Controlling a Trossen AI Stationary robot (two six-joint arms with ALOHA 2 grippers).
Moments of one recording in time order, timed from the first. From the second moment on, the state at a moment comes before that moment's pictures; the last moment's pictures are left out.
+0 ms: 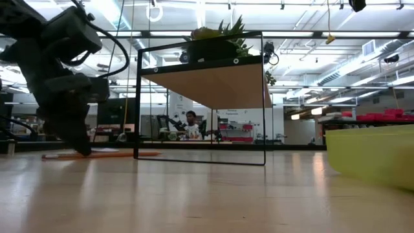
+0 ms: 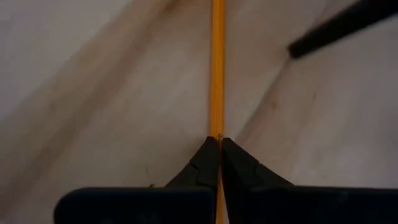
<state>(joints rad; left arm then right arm) -0.15 1.20 0.31 -0.18 -0.11 -0.85 0.38 0.73 0.99 -0.55 0.92 0.88</state>
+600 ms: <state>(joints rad) -0.45 1.19 0.39 -0.37 -0.12 -1.08 0.38 0.73 0.99 -0.55 0.91 0.86</state>
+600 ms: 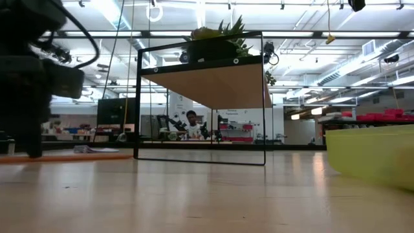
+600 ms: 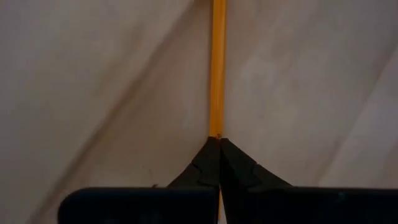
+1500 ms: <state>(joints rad) -0.70 1.20 0.39 -0.31 -0.12 -1.00 0.47 1.18 0.99 -0.09 0.52 0.78</state>
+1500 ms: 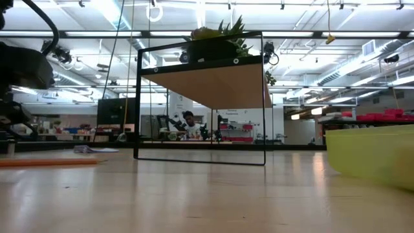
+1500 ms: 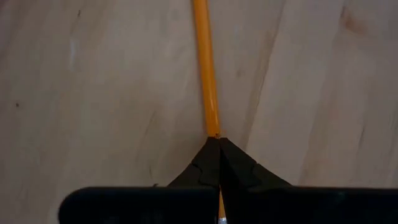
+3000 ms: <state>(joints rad) -0.71 1.20 0.39 -0.18 -0.16 -0.57 0.51 2.08 1.84 -0.24 0.55 0.70</state>
